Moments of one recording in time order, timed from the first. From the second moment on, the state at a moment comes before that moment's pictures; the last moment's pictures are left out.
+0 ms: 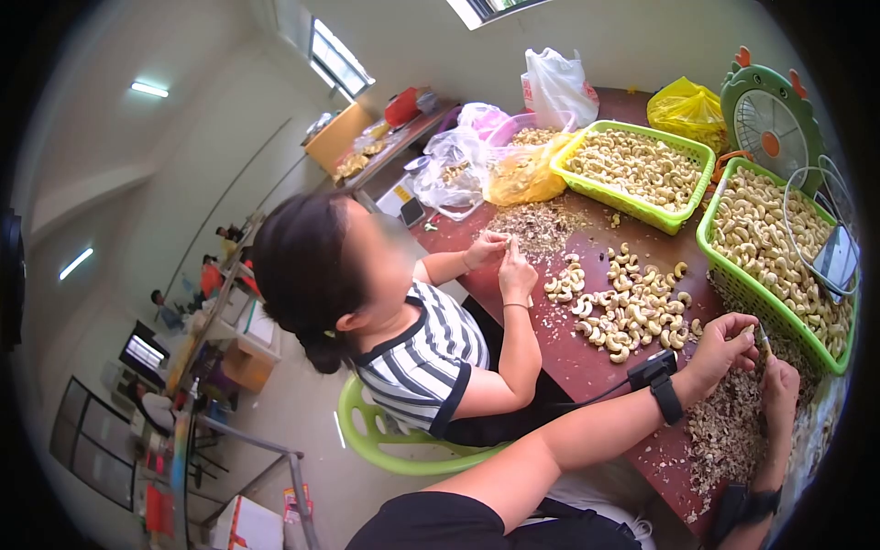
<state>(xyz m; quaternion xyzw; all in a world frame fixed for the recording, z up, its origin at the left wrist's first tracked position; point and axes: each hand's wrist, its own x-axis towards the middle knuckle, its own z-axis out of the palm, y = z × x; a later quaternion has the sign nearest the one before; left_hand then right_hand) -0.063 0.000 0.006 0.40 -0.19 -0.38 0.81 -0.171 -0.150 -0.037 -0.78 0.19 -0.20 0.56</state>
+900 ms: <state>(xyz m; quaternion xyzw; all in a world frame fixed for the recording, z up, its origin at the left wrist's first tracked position) -0.062 0.002 0.011 0.39 -0.19 -0.38 0.82 -0.172 -0.143 -0.031 -0.78 0.20 -0.21 0.55</state>
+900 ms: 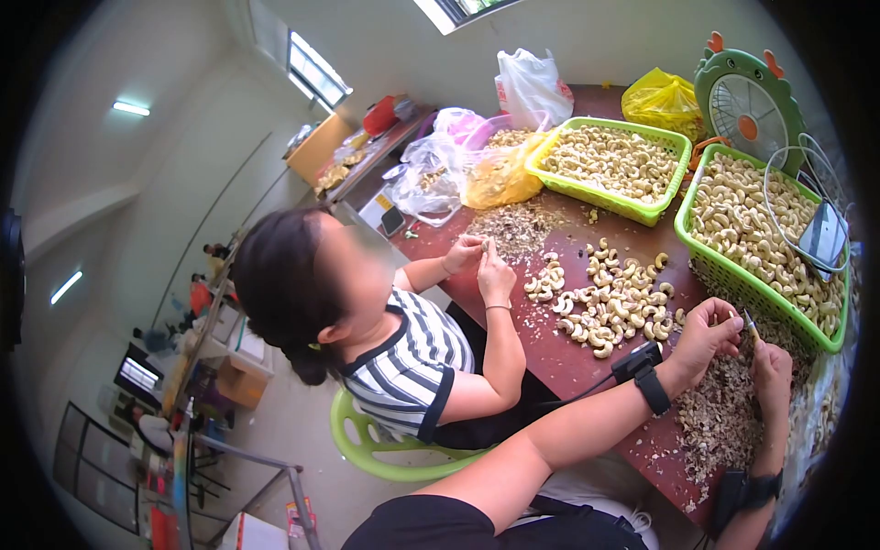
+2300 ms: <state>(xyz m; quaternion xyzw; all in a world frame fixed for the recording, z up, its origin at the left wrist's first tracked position) -0.058 0.004 0.012 0.38 -0.18 -0.42 0.81 -0.176 -0.132 -0.013 -0.79 0.23 -0.19 0.54</state>
